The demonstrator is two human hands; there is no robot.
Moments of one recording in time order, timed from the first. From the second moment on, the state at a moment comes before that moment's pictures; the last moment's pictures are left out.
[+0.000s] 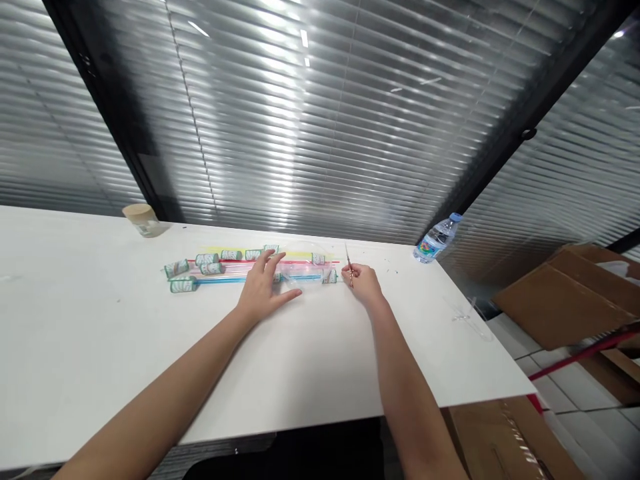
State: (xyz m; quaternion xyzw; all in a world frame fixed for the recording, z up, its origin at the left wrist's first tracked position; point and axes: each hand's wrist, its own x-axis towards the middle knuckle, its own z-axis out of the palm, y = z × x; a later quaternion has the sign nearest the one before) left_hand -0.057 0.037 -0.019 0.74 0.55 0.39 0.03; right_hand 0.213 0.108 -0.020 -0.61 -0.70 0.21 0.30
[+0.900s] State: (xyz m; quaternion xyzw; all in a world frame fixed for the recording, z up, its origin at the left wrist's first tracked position) left_hand -0.083 0.036 -0.014 0.85 0.37 0.35 0.15; right_hand 0.212 0.104 -0.018 -0.60 -0.76 0.16 0.19
